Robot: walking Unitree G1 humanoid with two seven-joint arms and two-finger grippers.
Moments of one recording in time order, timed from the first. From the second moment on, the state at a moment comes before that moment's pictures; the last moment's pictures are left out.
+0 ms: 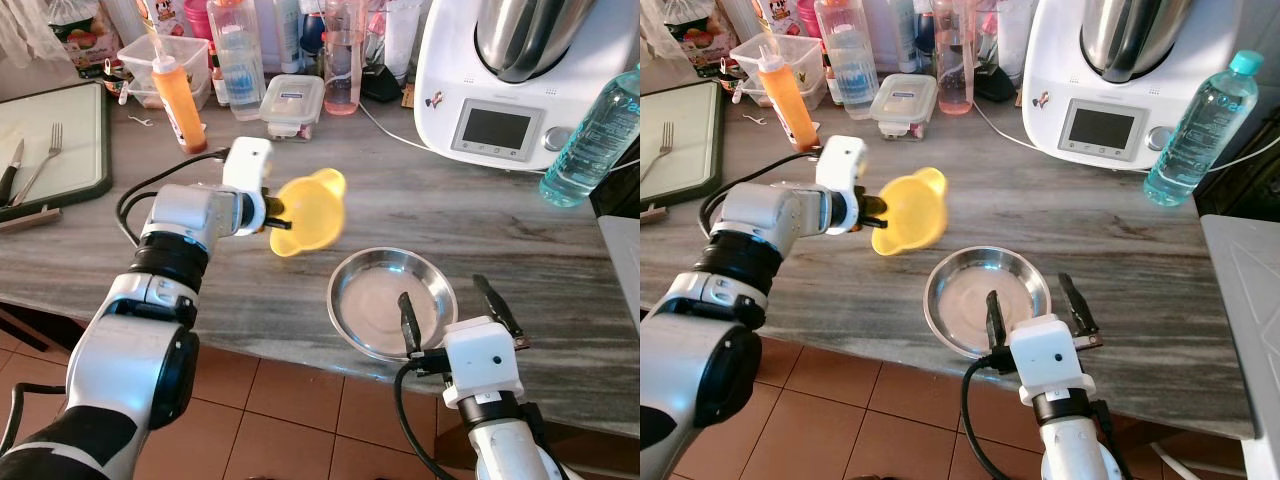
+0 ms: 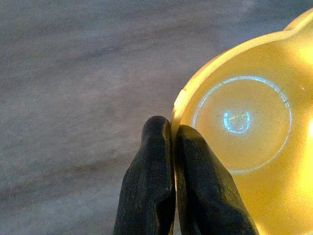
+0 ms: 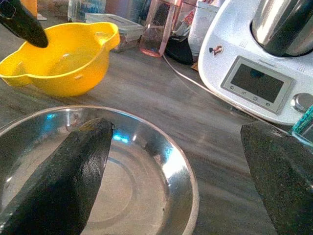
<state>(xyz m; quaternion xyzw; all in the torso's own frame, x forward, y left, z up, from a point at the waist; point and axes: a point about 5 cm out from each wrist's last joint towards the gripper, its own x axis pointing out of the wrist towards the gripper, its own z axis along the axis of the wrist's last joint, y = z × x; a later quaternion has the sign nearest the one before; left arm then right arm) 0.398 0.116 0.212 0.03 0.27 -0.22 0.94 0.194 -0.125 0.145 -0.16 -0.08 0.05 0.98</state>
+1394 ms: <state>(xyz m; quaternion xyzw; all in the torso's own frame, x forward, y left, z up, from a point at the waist) 0.401 0.105 0.225 0.20 0.24 -0.31 0.90 0.198 -0.120 0.144 -0.16 -0.08 0.05 0.98</state>
